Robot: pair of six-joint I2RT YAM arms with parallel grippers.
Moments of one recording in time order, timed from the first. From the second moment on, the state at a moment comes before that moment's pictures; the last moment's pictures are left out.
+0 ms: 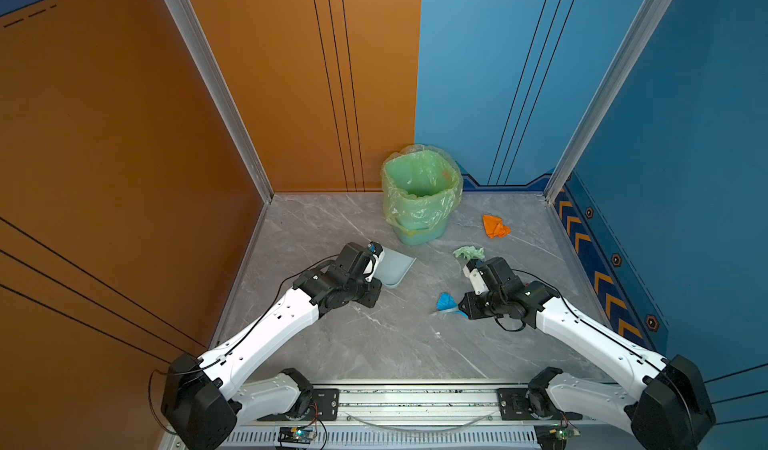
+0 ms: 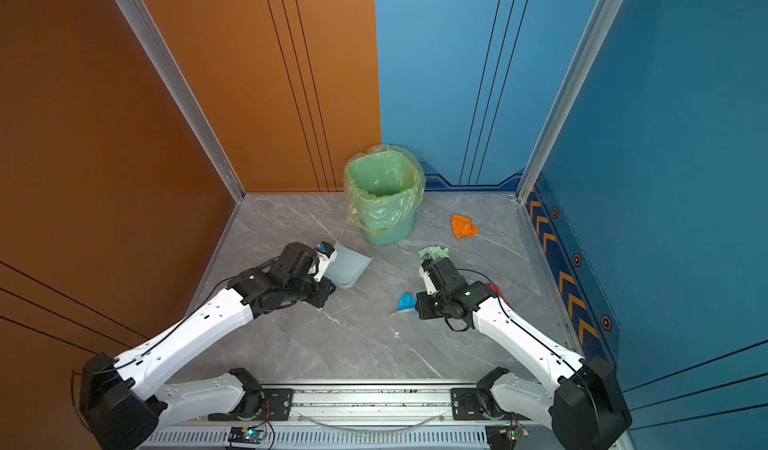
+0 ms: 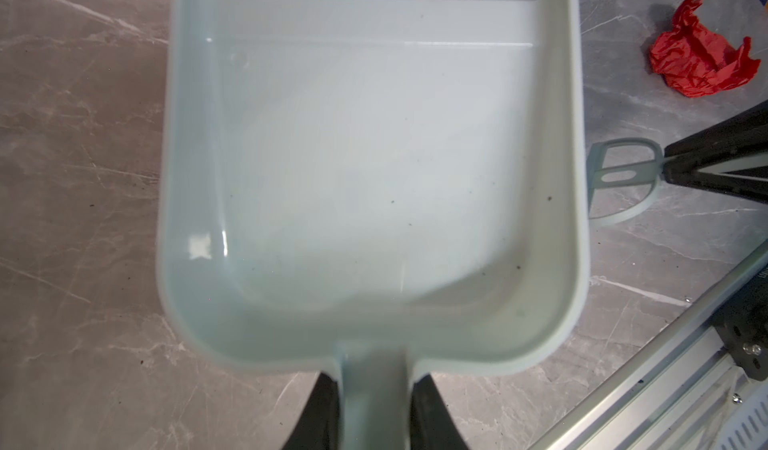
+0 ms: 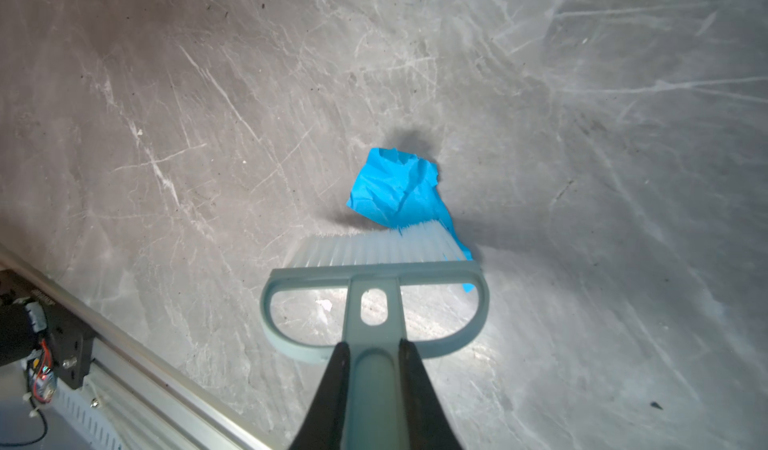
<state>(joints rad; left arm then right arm) -0.63 1.17 0.96 -0.72 0.03 -0.20 0.55 1.15 0.76 -0.65 -0.16 0.41</state>
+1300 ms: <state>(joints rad) -0.90 1.55 0.99 -0.55 0.07 -0.28 0.38 1.17 1.02 -0.67 0.01 0.29</state>
